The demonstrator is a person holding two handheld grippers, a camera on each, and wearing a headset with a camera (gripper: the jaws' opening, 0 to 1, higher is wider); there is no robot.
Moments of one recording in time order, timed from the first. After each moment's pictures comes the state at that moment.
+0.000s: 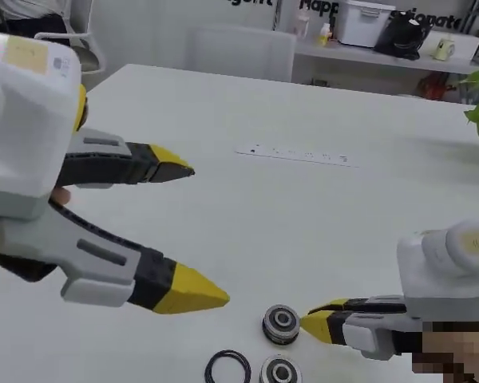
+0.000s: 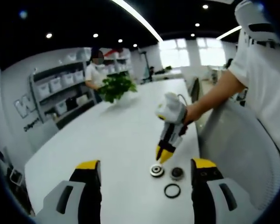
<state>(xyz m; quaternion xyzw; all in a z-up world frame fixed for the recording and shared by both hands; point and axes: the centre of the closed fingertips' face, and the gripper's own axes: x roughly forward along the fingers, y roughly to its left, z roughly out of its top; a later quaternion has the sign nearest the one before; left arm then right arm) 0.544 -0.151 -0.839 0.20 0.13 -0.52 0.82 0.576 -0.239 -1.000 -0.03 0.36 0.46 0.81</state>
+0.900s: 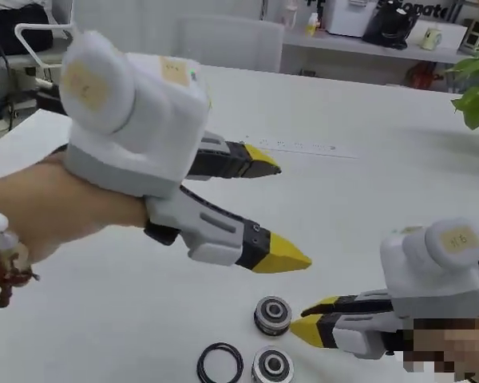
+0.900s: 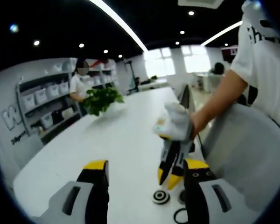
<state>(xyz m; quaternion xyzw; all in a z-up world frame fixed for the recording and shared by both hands) 0.579 -0.222 -0.864 0.19 0.09 -0.58 0.78 0.569 -0.240 -1.011 -0.06 0.37 0.47 0.80</state>
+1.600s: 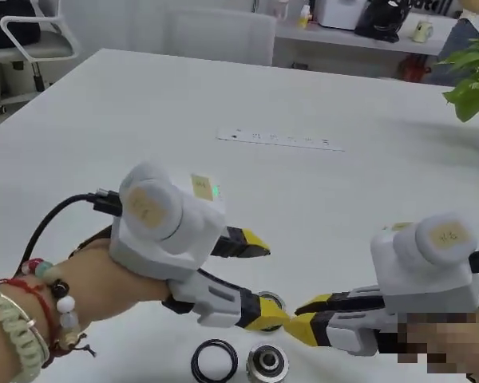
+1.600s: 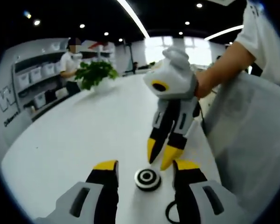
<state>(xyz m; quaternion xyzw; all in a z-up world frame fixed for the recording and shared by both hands) 0.574 -0.229 -0.968 0.18 0.17 -0.59 0.77 0.565 -0.239 -1.015 -0.07 0.37 0.47 0.79</state>
